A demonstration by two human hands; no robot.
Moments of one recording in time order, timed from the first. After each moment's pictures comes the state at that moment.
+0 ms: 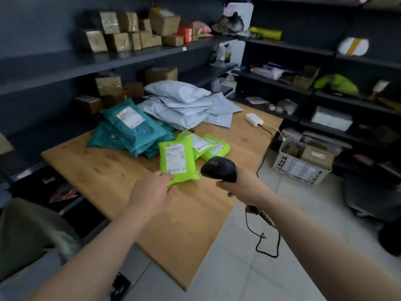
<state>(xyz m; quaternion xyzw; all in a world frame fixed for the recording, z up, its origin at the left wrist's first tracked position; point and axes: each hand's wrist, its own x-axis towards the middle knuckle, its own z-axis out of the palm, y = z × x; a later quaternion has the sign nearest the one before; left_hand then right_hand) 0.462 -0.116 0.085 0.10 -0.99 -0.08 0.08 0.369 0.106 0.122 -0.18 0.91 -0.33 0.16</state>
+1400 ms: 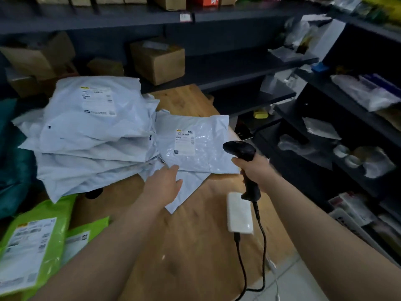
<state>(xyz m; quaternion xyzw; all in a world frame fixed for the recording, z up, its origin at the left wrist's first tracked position) -0.223 -0.062 -0.028 0.36 -0.91 -0.18 -0.03 -0.432 0.092 0.027 -0.16 0.85 -0.40 0.31</state>
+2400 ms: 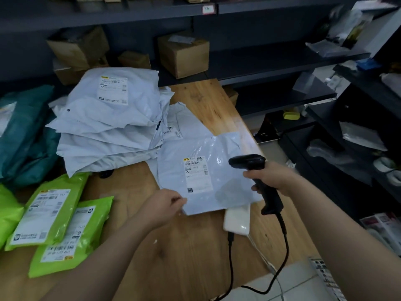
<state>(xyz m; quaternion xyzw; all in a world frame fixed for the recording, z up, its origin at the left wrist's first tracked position) -0.188 0.011 -0.023 0.41 -0.85 -0.34 0.01 -0.477 0.121 0.029 -0.22 0.80 -0.29 0.48</state>
